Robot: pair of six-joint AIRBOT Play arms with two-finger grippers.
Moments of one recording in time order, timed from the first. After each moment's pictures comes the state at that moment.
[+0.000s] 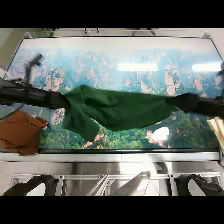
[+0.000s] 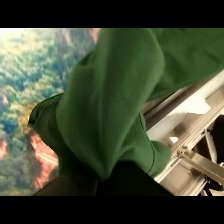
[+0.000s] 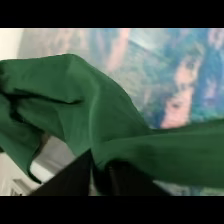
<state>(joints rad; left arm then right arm) 0.05 -1.13 1.07 0.79 -1.42 -1.13 -0.25 -0.83 0.71 -0.48 1.19 1.09</state>
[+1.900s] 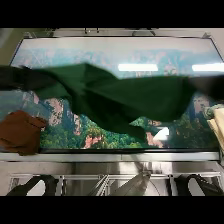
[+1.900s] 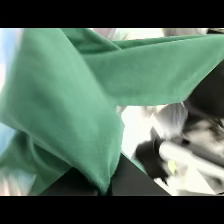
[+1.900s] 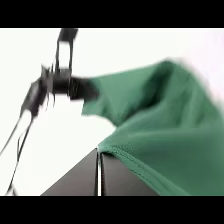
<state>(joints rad) 0.28 -1.01 1.35 0.34 -1.68 -1.09 -0.42 -0.72 0.90 0.15 1.54 0.88</state>
